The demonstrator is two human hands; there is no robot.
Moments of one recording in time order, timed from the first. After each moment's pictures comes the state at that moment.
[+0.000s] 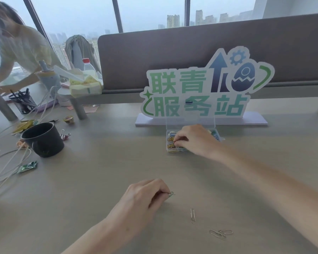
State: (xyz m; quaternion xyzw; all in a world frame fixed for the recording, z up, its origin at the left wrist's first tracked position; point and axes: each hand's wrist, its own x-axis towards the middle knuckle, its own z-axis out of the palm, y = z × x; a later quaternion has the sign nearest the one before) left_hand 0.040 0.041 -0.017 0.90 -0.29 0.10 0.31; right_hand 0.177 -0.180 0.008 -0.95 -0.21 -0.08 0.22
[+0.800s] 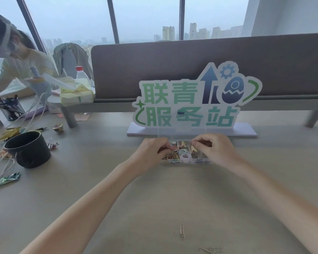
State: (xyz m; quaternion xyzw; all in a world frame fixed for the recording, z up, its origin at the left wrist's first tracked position) left_hand 0.194 -0.011 0.004 0.91 -0.29 0.09 0.30; right_hand 0.155 -0.240 0.012 -0.90 -0.10 -0.15 0.40
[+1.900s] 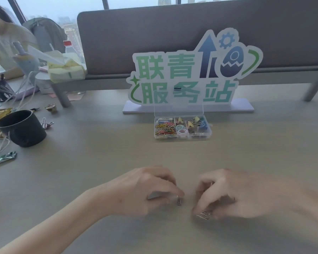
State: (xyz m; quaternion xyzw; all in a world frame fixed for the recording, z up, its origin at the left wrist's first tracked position) left_hand 0.060 0.022 0.001 0.83 -0.51 -0.07 0.21; right_hand 0.025 -0.244 0.018 -0.88 -0.36 0.23 0.23
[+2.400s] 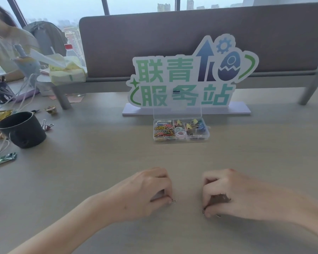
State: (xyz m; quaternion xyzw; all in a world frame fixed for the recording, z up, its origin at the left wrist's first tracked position) left_hand 0.051 0.017 -0.004 0.86 -0.47 -0.05 0.21; right_hand 0.013 -0.245 0.006 -0.92 -0.31 0.11 0.23
